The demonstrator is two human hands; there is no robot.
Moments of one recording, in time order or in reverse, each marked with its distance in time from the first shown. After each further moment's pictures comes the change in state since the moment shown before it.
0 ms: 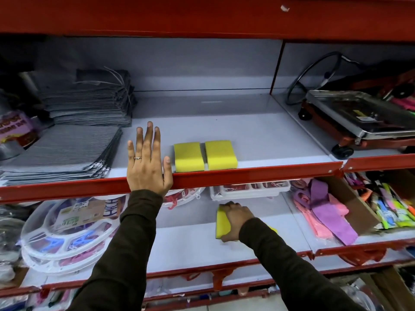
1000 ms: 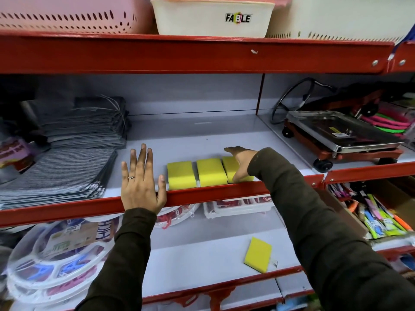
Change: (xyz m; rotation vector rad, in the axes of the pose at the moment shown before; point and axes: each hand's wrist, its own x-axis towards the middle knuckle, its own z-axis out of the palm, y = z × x) left_hand 0.000 -0.002 -0.003 -0.003 -0.005 -0.007; right_hand -0.006 0.025 -0.220 0.019 0.139 0.021
